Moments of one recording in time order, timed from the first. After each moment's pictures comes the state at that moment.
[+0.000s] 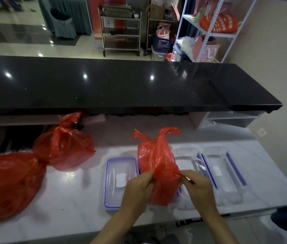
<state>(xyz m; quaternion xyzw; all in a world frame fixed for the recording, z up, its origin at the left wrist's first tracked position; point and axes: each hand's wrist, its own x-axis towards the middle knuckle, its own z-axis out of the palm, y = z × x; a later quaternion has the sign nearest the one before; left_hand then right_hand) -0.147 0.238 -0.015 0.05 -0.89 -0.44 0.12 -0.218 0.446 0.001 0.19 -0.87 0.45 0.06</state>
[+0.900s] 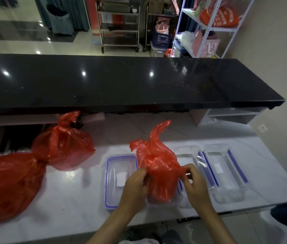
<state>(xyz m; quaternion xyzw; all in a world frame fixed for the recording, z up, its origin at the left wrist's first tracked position) -0.152 0.227 -0.037 0.06 -0.85 -0.51 0.09 -0.220 0.432 -0.008 0.15 -0.84 0.53 -0.01</state>
